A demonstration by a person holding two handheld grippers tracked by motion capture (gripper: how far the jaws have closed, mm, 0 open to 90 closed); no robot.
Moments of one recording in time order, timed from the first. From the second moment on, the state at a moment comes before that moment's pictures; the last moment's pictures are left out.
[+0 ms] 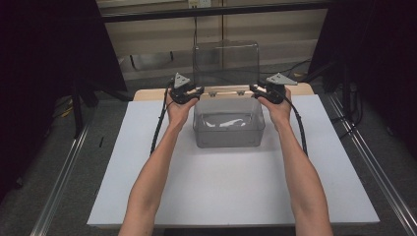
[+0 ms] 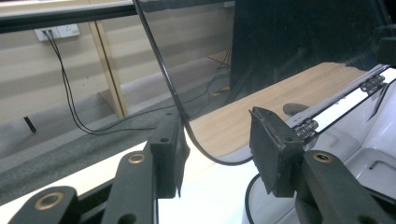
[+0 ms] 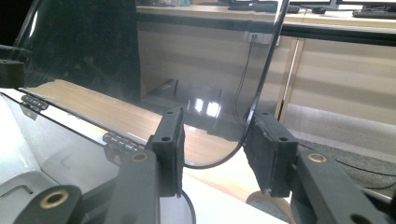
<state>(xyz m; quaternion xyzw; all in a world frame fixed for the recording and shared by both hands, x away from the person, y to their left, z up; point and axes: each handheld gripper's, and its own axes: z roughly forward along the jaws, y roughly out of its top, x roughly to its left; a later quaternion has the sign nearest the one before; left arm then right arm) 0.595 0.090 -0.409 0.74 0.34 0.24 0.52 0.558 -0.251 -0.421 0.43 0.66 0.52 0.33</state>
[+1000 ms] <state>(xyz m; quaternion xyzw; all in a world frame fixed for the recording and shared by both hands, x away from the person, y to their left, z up) 0.598 0.091 -0.413 0.74 0.36 0.22 0.52 0.558 -0.253 -0.426 0.47 0.65 0.51 0.32</state>
